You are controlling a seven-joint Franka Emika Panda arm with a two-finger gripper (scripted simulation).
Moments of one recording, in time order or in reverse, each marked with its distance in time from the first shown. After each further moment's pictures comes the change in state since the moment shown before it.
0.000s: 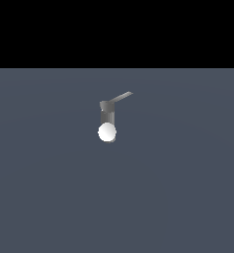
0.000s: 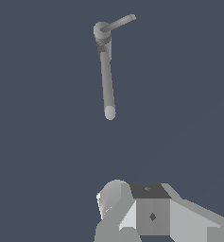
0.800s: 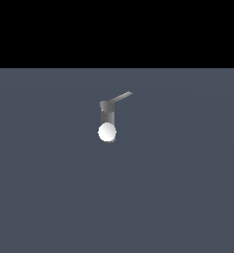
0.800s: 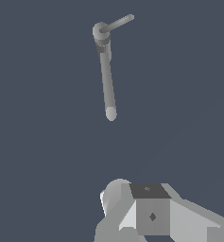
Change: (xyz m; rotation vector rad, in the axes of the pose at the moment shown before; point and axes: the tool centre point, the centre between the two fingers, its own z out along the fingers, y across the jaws) arm 0.006 -0.001 -0.004 0.011 -0.013 0.024
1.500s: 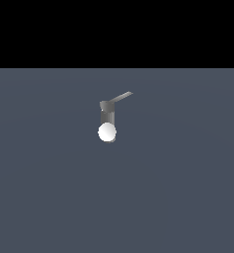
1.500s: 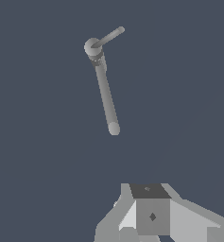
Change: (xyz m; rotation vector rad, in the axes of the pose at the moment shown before) arm 0.043 -0.002 0.006 0.036 -0.003 0.132
